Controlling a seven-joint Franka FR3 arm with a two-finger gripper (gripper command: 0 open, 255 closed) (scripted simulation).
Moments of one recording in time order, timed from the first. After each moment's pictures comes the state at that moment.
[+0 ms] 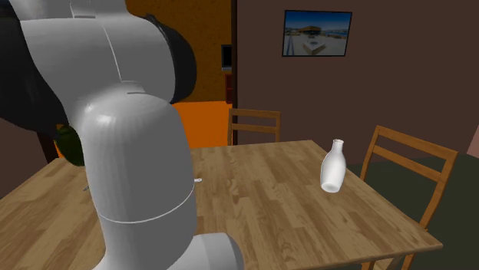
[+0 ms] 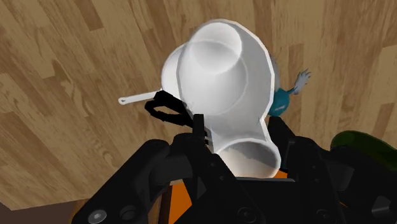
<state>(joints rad) 0.36 -0.08 0.32 -1.62 -0.12 1.72 0.81</state>
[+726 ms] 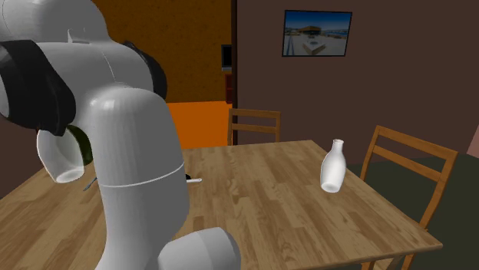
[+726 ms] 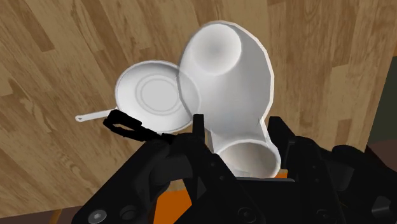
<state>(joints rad) 0.52 0.18 0.46 -1.36 -0.27 1.65 1.09</state>
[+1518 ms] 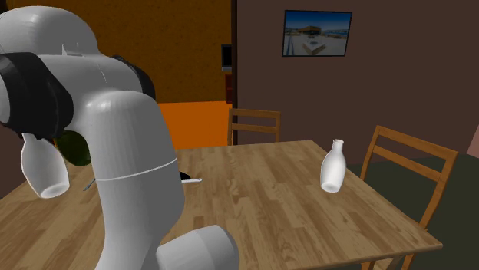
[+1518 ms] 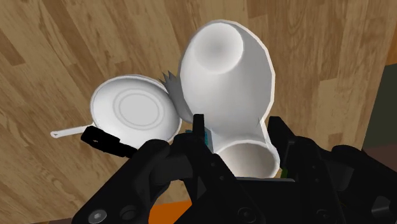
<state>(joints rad) 0.60 0.30 0.48 -1.34 -0.34 1.71 1.21</state>
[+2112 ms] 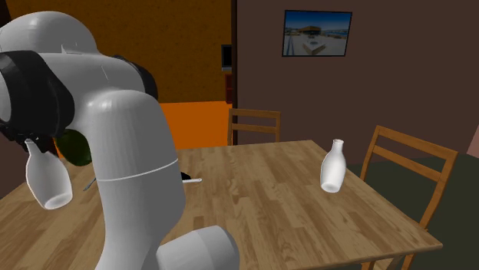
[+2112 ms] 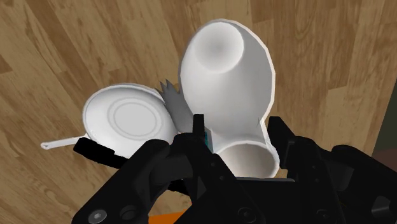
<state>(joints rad) 0.58 0.28 0.48 -1.48 -0.34 1.83 1.23</state>
